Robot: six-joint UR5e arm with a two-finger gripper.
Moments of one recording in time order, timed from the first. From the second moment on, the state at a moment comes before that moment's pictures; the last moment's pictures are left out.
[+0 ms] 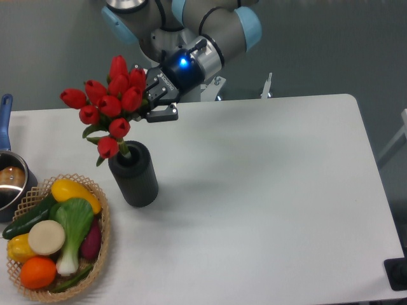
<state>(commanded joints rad) 2.66 -1.50 -2.23 -0.96 0.11 1.38</state>
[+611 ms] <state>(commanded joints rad) 2.66 -1.55 -2.28 -0.96 0.17 1.44</state>
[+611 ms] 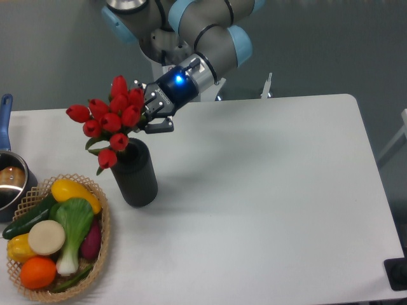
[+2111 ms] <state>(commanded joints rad) 2.95 -1.38 -2.28 -0.96 0.50 1.41</state>
